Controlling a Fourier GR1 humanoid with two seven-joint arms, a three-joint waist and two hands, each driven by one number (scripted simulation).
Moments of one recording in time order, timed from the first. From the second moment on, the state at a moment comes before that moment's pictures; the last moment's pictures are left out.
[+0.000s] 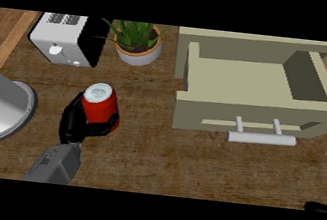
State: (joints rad) left arm -0.34 0.13 -0.07 -0.73 0.45 0.25 -0.59; right arm 0.09 -0.10 -0.30 -2.24 -0.12 0.10 0.30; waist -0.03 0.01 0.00
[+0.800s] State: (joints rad) left arm -0.67 0.09 -0.13 -0.73 0.35 0.17 -0.36; right arm 0.11 -0.10 -0.33 -2.26 -0.11 0.10 0.29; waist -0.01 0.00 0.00
